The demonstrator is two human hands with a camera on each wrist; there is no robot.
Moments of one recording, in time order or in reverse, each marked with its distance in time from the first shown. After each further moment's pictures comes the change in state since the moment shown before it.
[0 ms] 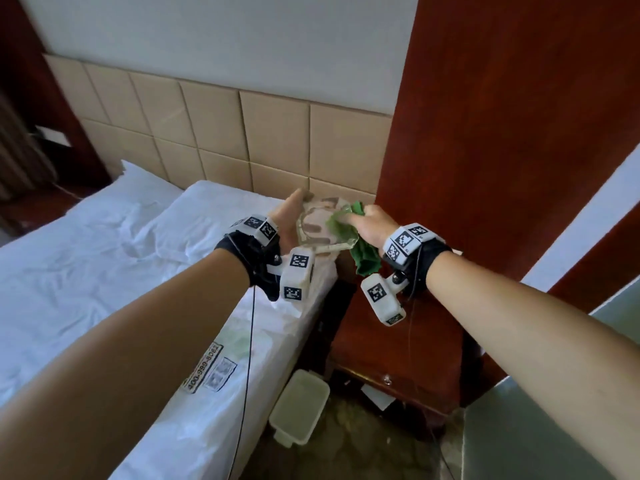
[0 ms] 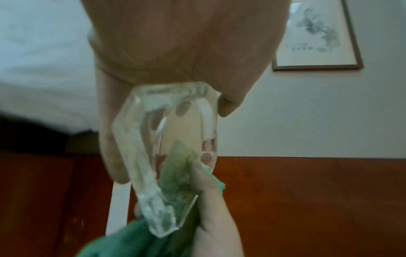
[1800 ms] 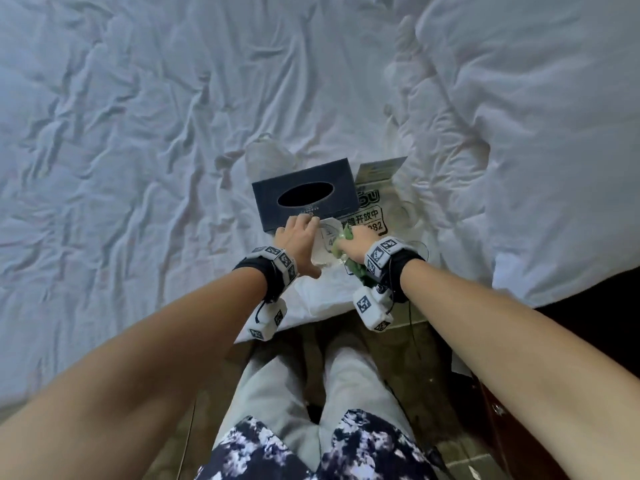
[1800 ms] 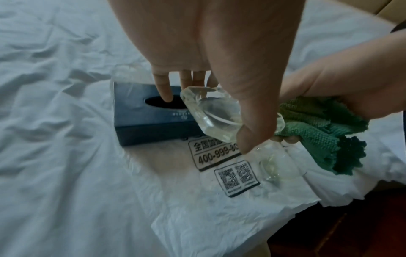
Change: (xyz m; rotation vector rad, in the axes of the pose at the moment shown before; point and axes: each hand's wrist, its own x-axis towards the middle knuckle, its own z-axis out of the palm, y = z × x) left_hand 0.041 -0.364 -0.439 0.999 0.565 -0.510; right_hand 0.151 0.107 0.593 -0.819 -1.197 0.067
